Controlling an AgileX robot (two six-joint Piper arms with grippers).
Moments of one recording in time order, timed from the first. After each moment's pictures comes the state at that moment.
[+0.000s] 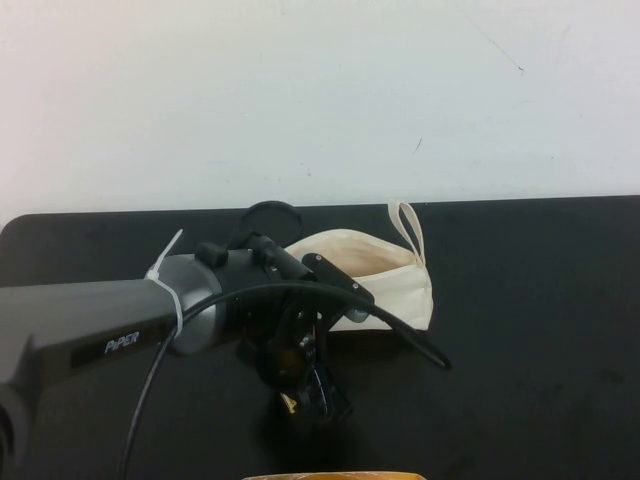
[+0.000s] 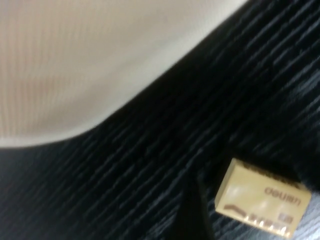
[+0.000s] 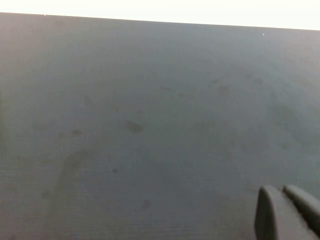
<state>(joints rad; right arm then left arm) -0.04 -0.01 0.03 -0.08 0.41 -0.01 -0.63 1.94 -1.26 0.16 0.71 -0.03</state>
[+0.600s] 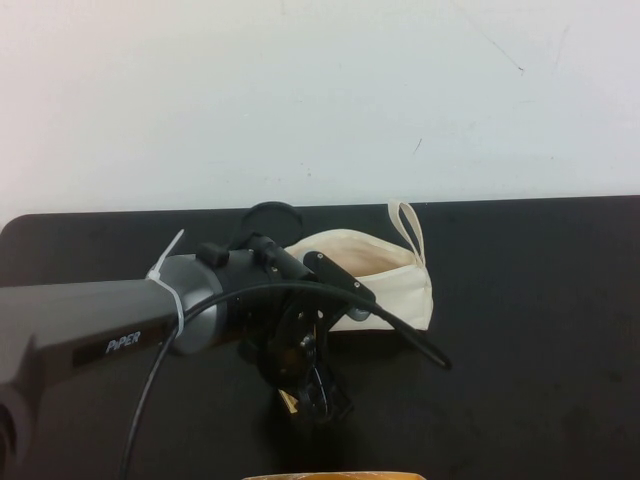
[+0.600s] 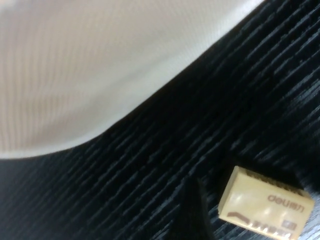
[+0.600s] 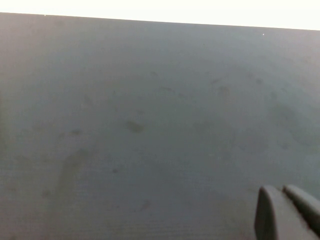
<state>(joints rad) -0.04 -0.01 0.03 -0.08 0.41 -0.01 -0.63 1.94 -1.26 0.16 0.69 -0.02</state>
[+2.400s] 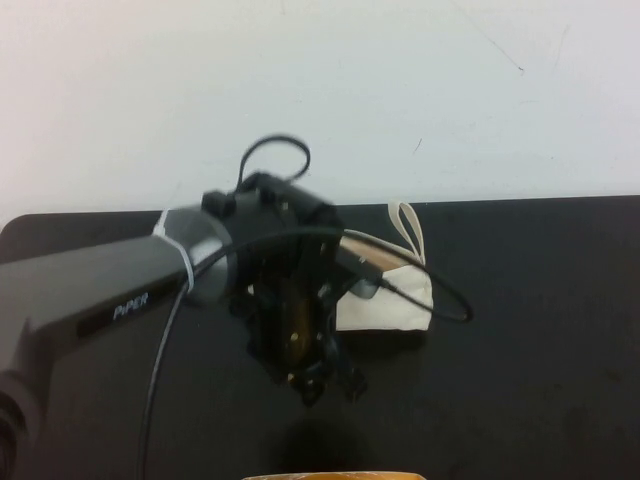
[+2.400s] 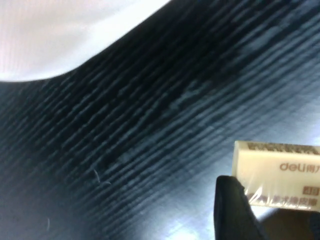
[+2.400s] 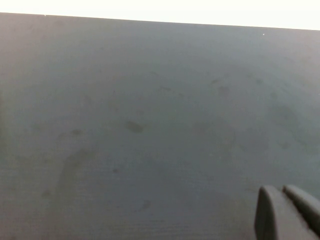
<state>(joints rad) -0.04 -0.01 0.03 -0.08 0.41 -0.01 -0.63 1.96 -1.47 0.05 1.05 -0.01</state>
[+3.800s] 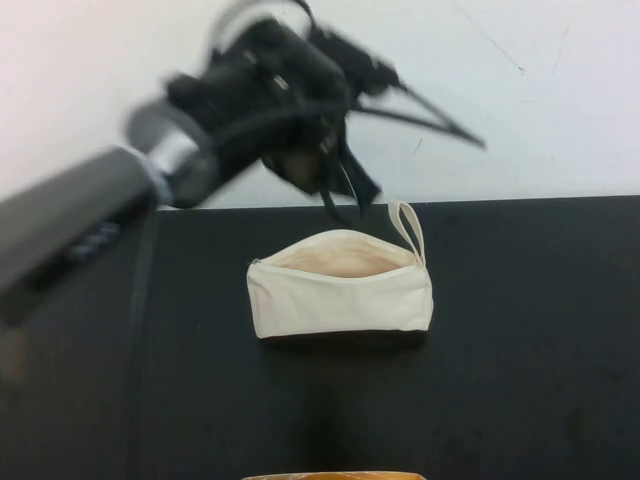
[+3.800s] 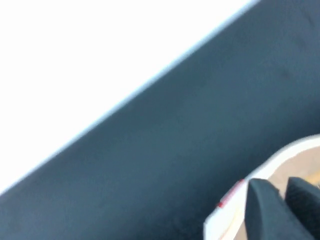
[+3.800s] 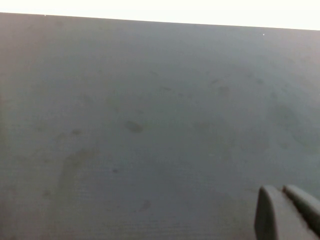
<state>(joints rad) -0.04 -0.01 0.03 -0.08 0.41 -0.01 -0.62 1.94 -1.85 0.40 0.94 -0.16</state>
